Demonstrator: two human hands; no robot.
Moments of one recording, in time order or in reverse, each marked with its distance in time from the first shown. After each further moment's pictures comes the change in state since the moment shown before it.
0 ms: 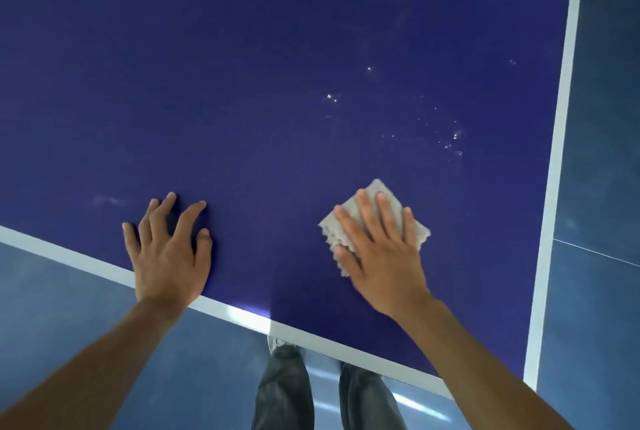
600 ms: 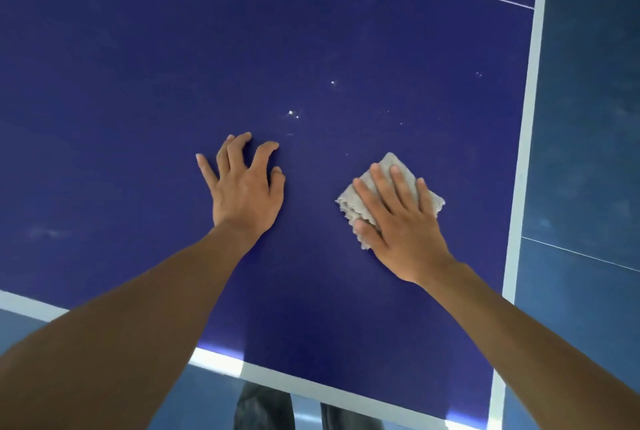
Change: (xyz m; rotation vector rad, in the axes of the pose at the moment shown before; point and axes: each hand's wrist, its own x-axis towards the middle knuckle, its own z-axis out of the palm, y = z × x) left_hand 0.104 0.176 0.039 -0.092 -0.051 0.196; right_hand 0.046 0.105 -0.033 -0.024 -0.016 0.006
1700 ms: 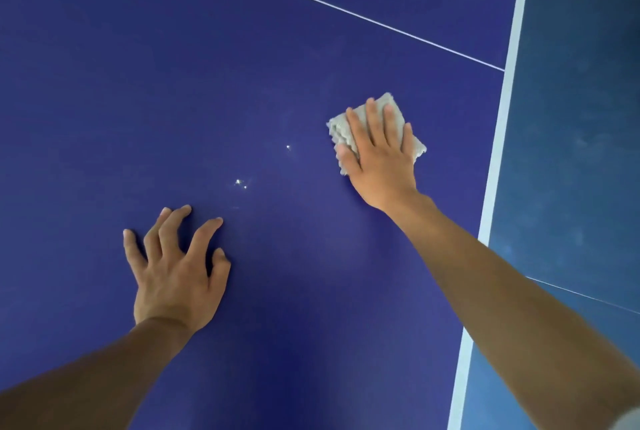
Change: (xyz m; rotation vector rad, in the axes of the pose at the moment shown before) left_hand 0.007 0.007 -0.001 0.098 -0.046 -0.041; right_hand 0.203 0.101 -0.067 0.032 0.022 0.209
